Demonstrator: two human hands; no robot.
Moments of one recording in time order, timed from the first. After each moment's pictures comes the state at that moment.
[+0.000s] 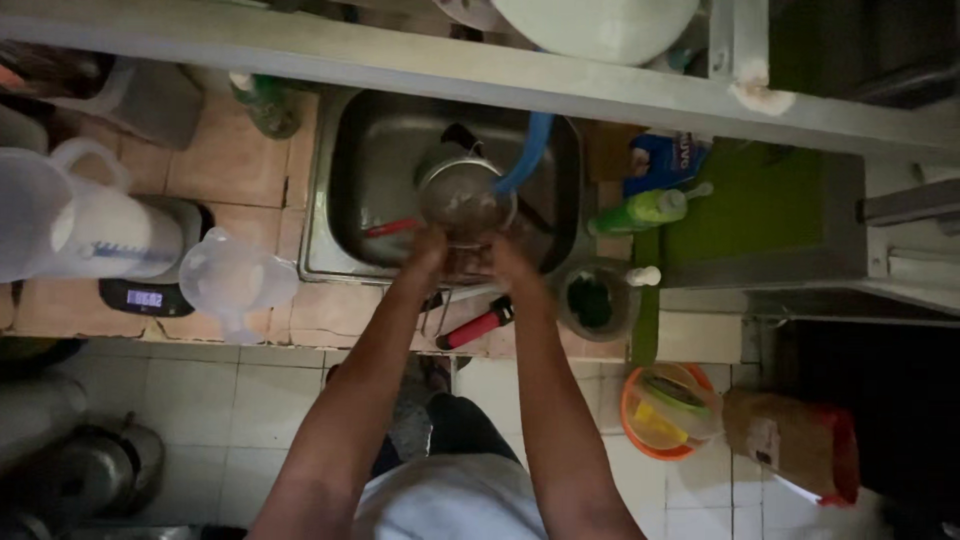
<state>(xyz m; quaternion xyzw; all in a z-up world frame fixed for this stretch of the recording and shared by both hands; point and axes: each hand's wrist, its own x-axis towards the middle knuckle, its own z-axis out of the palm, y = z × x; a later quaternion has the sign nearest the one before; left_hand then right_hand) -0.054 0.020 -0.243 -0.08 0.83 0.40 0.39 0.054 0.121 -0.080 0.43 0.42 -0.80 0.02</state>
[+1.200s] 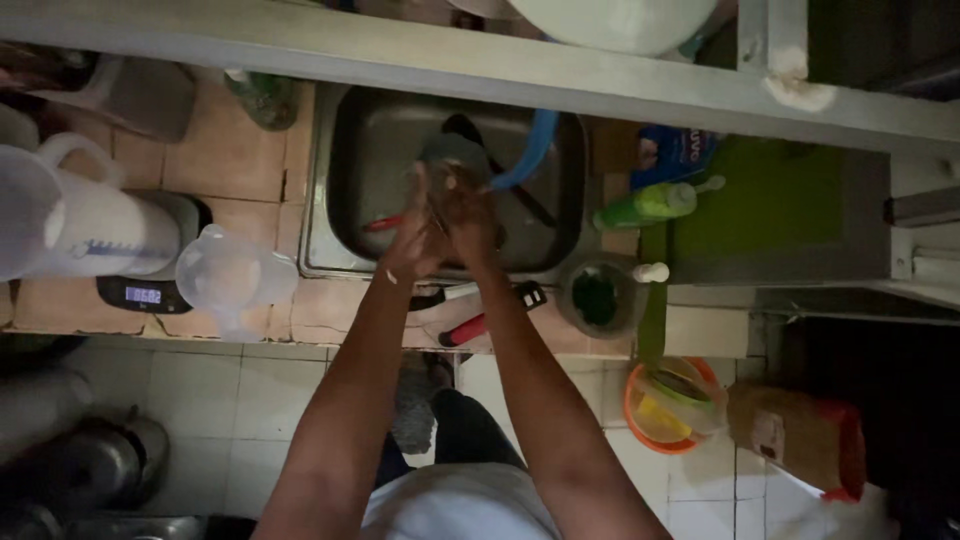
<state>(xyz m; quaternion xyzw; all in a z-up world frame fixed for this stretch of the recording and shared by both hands) -0.056 -0.001 -0.145 0.10 0.30 0.85 0.42 0.005 0.091 -0.064 0.20 0.77 -0.57 -0.19</state>
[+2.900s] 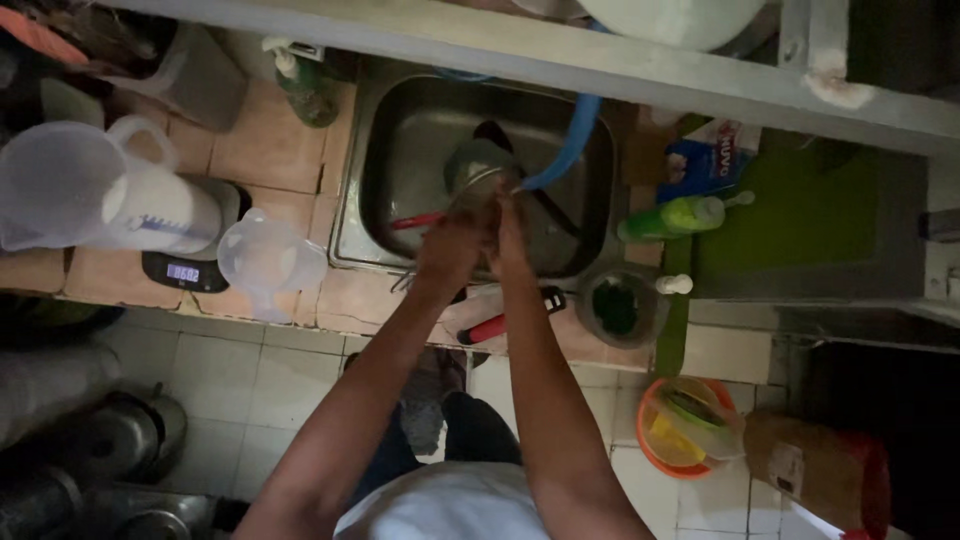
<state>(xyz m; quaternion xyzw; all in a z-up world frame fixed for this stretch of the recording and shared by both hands) -0.024 -0.020 -0.117 0.35 0.91 0.20 0.08 0.012 0.090 -0.104 0.43 0.41 -0.80 -0.04</state>
